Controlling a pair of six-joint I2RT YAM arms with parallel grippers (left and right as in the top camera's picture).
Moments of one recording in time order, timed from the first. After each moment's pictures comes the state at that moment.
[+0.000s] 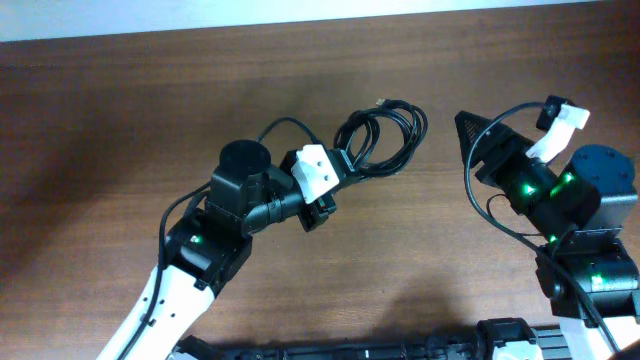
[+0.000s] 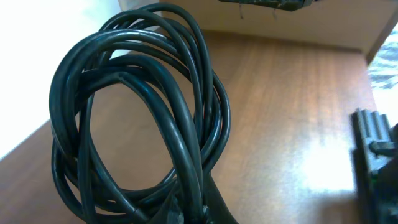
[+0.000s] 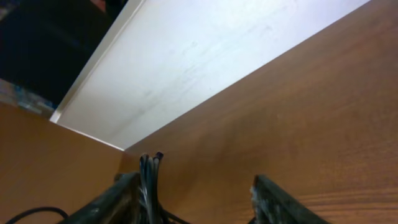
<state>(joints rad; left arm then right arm) -0.55 1.14 0.95 -0.21 0.57 0.32 0.00 0.81 0.94 -0.42 -0.37 0.72</state>
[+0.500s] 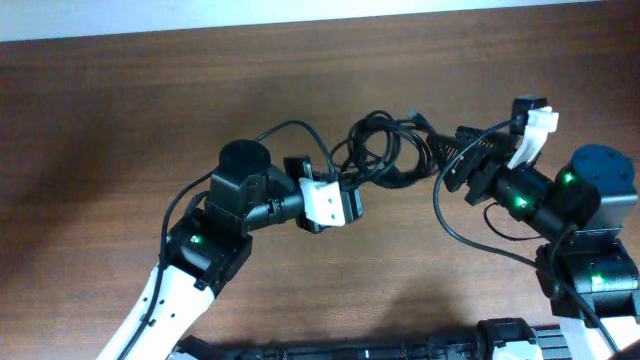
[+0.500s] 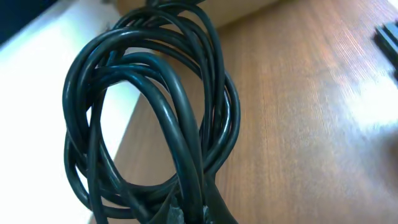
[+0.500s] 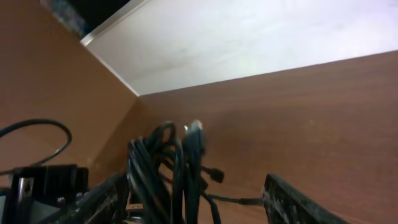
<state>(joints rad) -0.55 1.14 0.95 -0.20 0.64 0.85 0.00 0.81 0.94 -0.42 -0.62 0.41</state>
